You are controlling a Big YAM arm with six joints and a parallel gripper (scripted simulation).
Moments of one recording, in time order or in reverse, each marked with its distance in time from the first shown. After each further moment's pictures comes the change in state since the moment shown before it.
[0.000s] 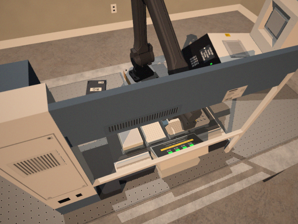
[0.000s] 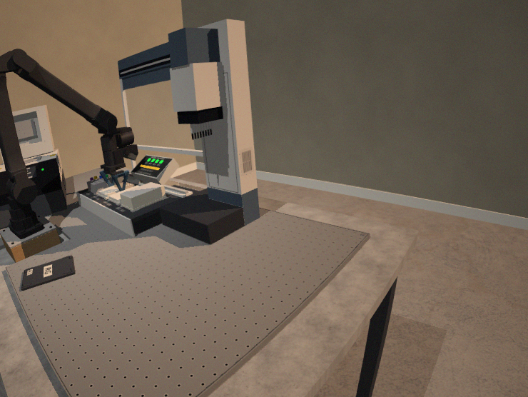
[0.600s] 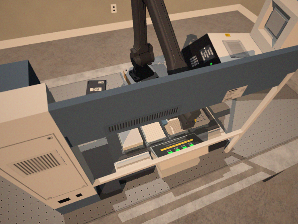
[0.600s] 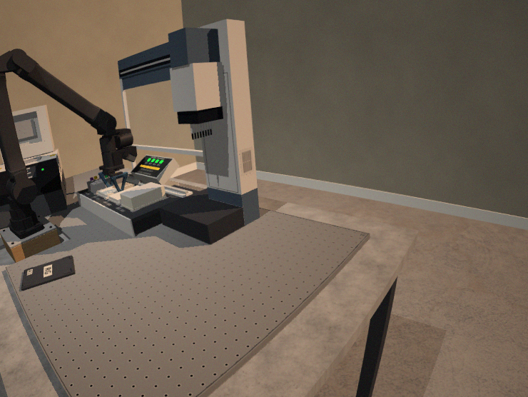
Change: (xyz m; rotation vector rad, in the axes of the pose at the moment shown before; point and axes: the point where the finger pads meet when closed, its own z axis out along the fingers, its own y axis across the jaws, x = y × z) arm 0.007 -0.001 0.003 0.001 0.012 0.000
